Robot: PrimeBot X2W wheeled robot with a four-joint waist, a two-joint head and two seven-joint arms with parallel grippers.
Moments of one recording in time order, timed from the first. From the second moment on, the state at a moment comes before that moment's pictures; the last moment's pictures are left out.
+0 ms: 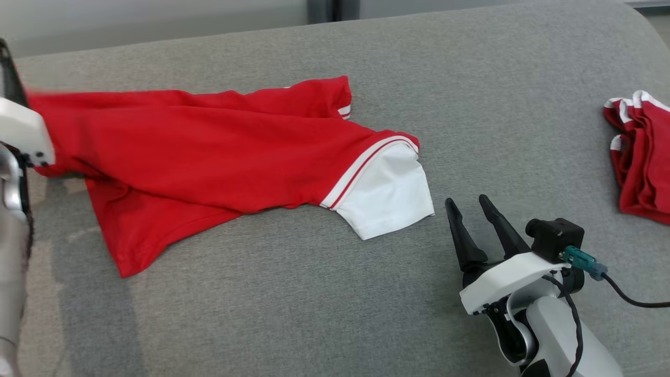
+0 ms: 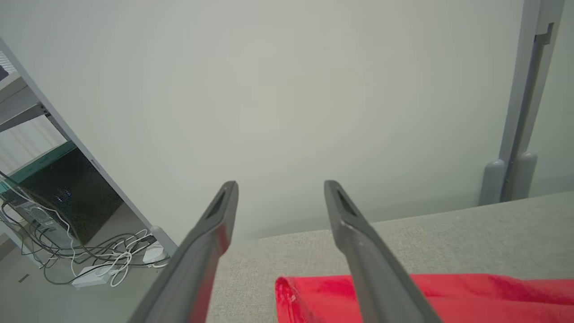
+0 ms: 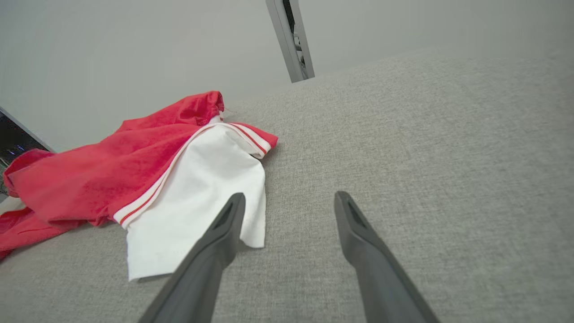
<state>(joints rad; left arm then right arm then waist) -0.94 0.39 -0.12 0.99 -0.13 0.13 -0.26 -0.40 -0.05 0.32 0.57 0.48 0.13 -0.26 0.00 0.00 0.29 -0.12</state>
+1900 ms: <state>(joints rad) -0.23 0.05 -0.08 0.73 -0.21 0.05 -0.26 -0.28 -0.06 -0.02 0.65 0.14 0.13 -0.26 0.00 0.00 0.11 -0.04</state>
